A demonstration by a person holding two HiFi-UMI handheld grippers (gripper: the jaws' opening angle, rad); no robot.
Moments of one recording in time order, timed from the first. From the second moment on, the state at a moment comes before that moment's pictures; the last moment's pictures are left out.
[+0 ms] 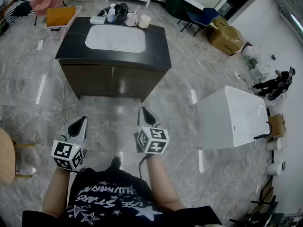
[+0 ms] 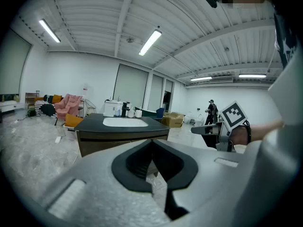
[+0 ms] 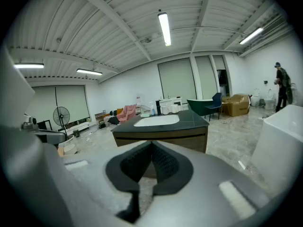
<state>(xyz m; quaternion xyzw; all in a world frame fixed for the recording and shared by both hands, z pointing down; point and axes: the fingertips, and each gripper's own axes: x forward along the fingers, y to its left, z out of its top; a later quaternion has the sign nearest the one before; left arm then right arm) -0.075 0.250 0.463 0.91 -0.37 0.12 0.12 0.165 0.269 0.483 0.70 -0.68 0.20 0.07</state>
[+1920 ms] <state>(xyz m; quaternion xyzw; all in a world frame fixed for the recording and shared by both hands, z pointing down) -0.104 0.036 0.496 0.87 -0.44 0.11 0.18 0.150 0.054 0.497 0.64 -0.73 0.23 0.07</state>
